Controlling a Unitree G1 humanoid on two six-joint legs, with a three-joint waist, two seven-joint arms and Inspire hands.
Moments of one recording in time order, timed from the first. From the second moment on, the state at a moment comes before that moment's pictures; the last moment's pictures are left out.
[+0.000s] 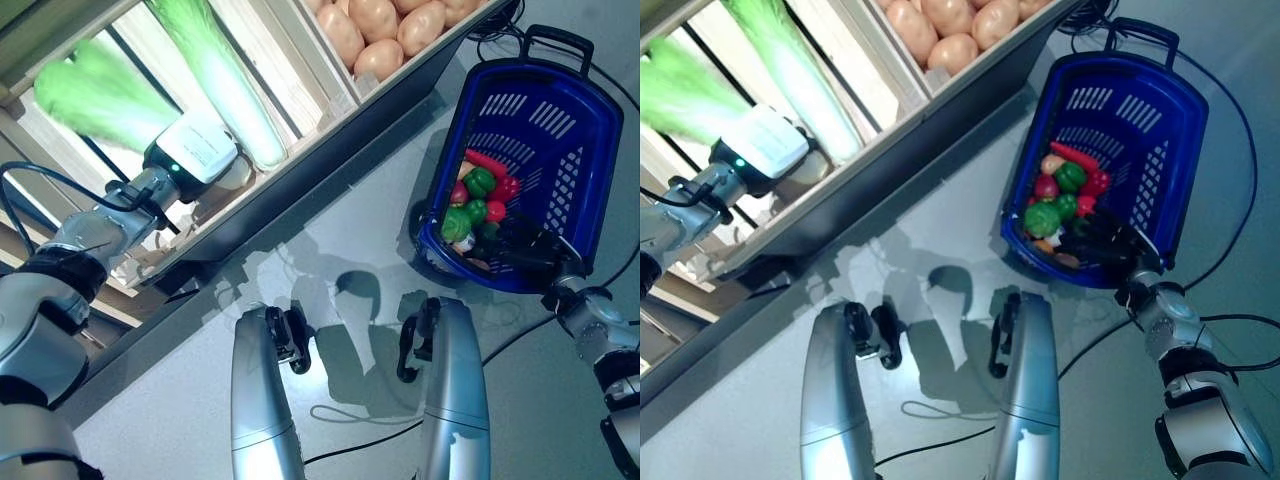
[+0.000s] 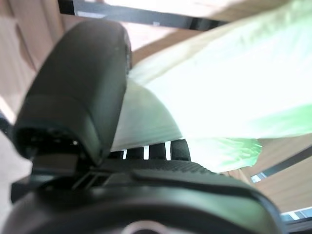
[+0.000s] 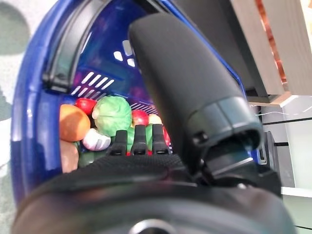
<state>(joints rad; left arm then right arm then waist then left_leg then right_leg) -1.14 1.04 -1.02 0.86 0.95 -0.16 0.49 -0.59 -0.79 0.32 0.94 1.11 -0.12 0.30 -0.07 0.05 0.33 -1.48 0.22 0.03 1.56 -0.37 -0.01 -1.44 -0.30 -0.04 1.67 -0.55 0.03</state>
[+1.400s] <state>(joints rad) -0.56 0.85 -0.42 0.57 0.10 -0.57 0.25 -0.49 -0.67 0.33 0.55 0.75 -0.16 0.43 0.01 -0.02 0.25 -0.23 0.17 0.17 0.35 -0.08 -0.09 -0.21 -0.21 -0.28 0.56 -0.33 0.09</state>
